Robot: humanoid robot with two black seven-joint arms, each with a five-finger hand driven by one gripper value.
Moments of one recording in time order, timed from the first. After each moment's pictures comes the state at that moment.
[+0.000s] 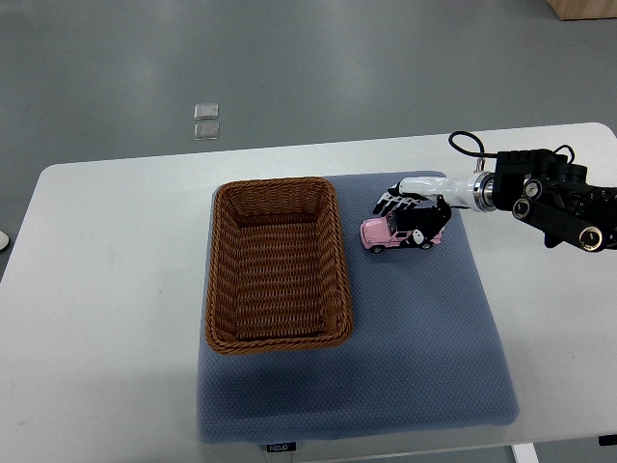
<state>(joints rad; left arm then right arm) -0.13 0.00 -0.06 -0.22 0.12 0.01 0.02 1.03 -0.39 0.11 0.81 -1.11 0.31 0.17</state>
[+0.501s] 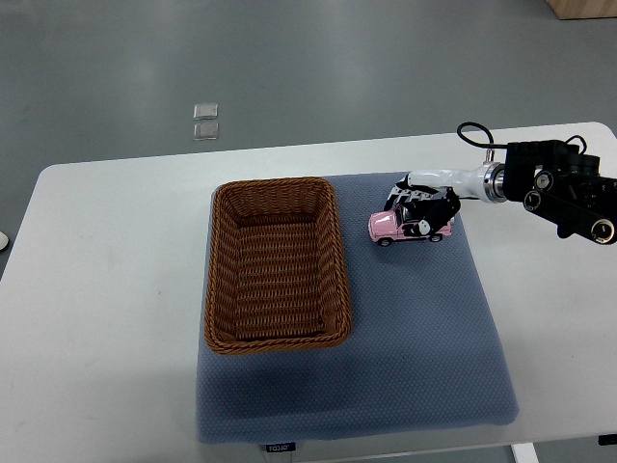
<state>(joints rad) -0.13 0.00 -0.06 -0.22 0.12 0.01 0.02 1.08 -0.45 0.10 0.82 -1.13 0.32 0.19</state>
